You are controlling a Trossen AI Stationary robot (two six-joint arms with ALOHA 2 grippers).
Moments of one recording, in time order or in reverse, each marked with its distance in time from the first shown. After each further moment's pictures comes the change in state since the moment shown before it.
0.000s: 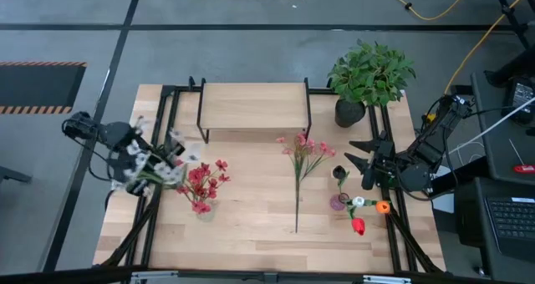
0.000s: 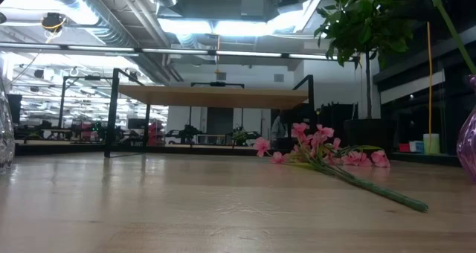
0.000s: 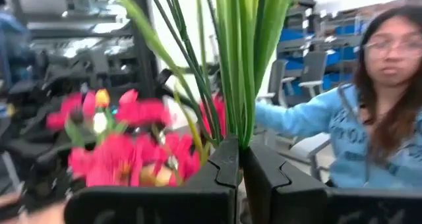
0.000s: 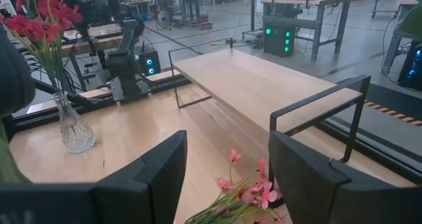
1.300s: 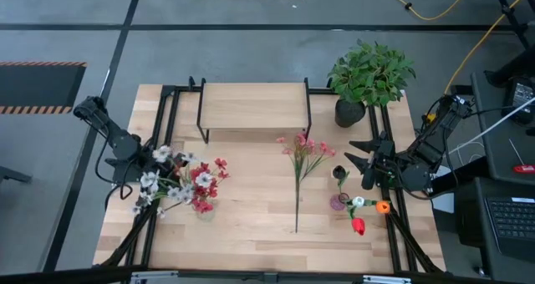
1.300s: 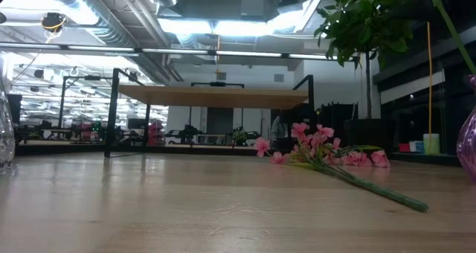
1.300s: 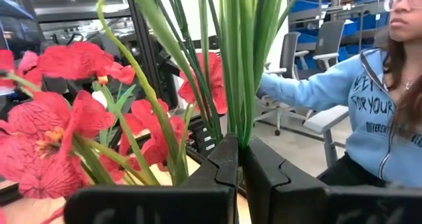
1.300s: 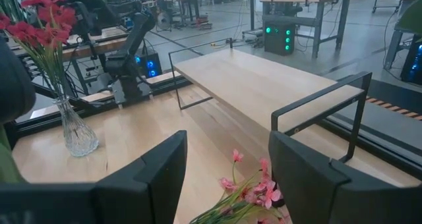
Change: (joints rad) left arm -0.288 0.135 -0.054 0.096 -0.341 0.089; right arm 0.000 0.000 0.000 0.003 0.001 0.024
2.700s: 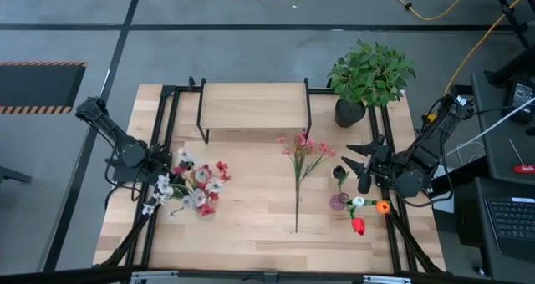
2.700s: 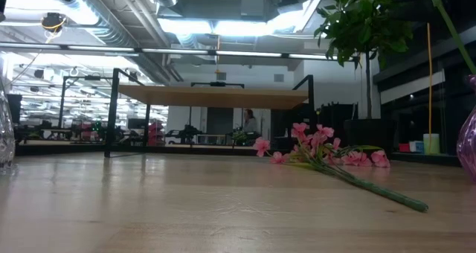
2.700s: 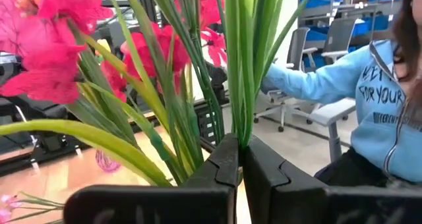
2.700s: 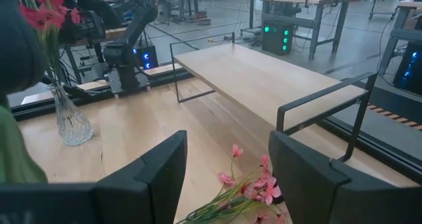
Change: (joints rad) left arm 0.000 -0.034 -0.178 0.134 -0.031 -0.041; right arm 0.000 0.079 0.000 0.019 -0.002 0.001
